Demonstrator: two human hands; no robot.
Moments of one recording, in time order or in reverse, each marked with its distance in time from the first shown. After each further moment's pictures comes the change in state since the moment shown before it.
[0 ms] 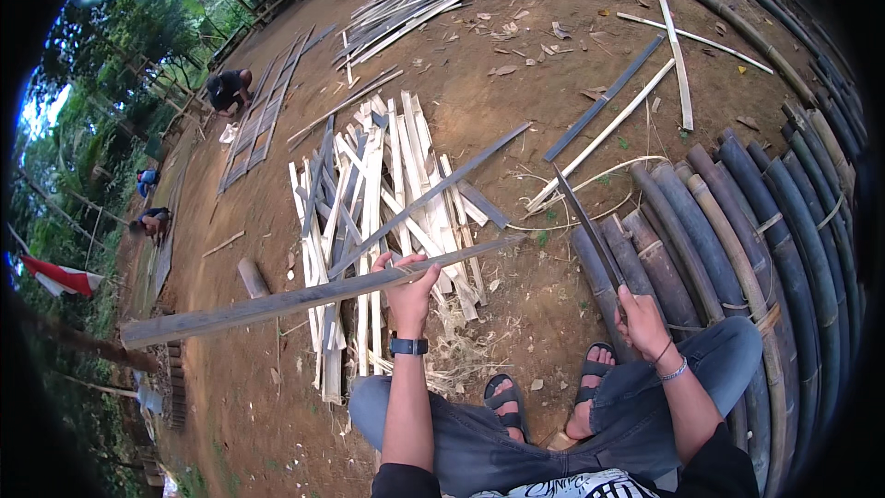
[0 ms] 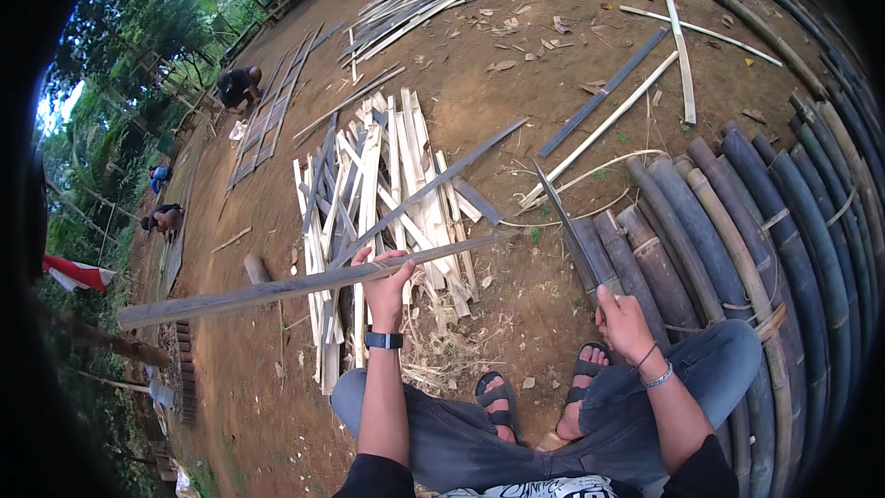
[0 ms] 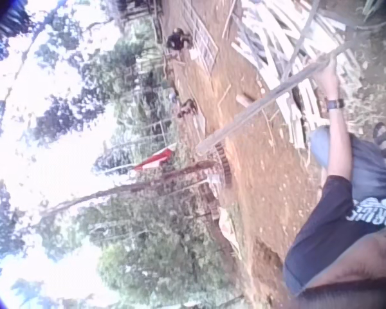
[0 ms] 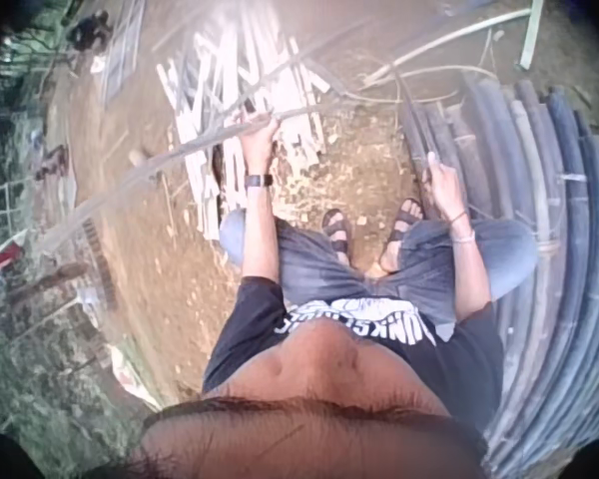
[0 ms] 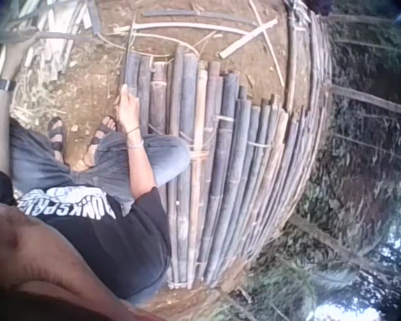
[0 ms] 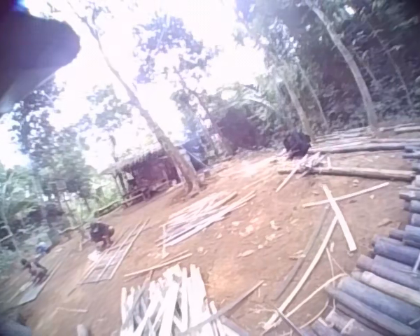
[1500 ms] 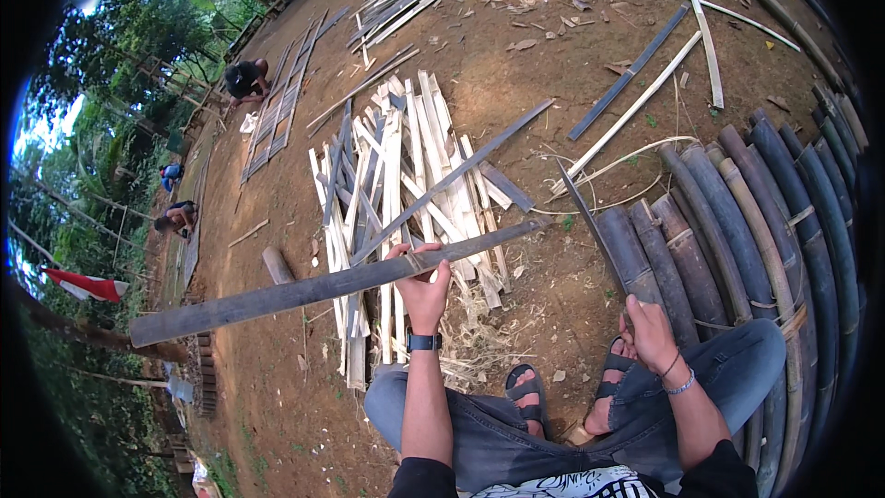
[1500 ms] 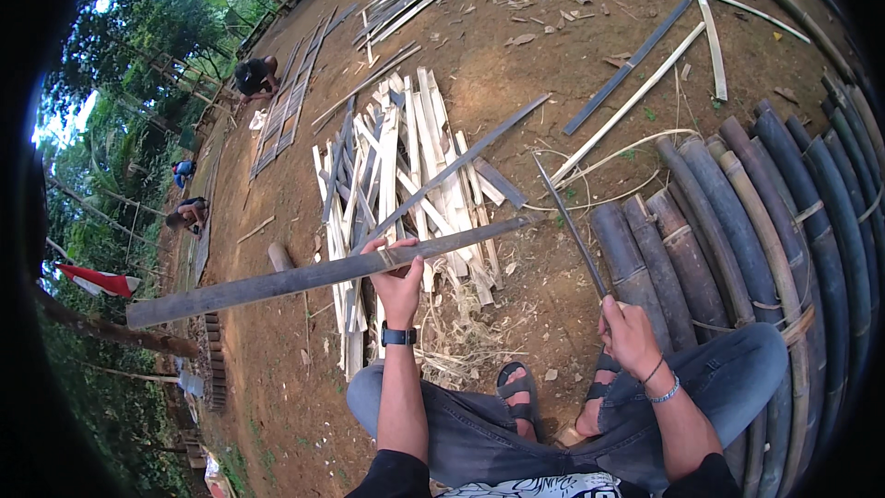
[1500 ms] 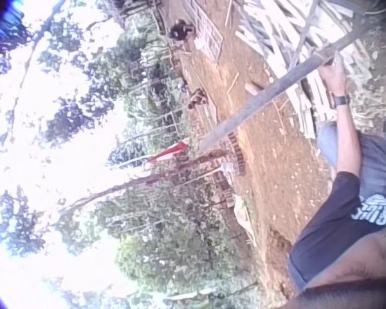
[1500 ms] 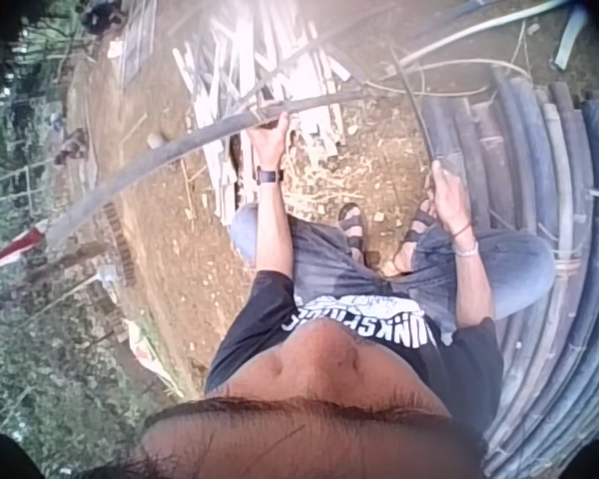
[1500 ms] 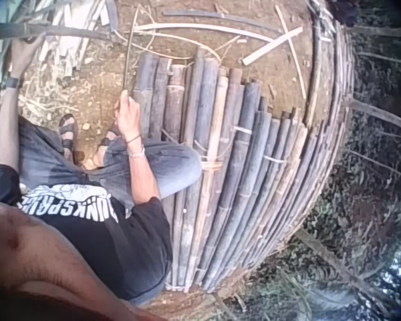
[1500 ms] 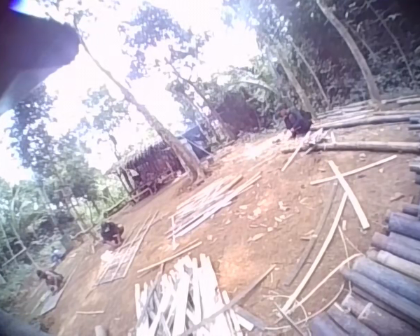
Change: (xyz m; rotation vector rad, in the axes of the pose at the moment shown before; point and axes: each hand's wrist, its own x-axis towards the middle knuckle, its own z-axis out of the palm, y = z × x) left_hand 0.004 0.004 0.007 -0.016 -0.089 0.126; right_hand -0.006 -0.008 0.020 0.059 -0.122 0.001
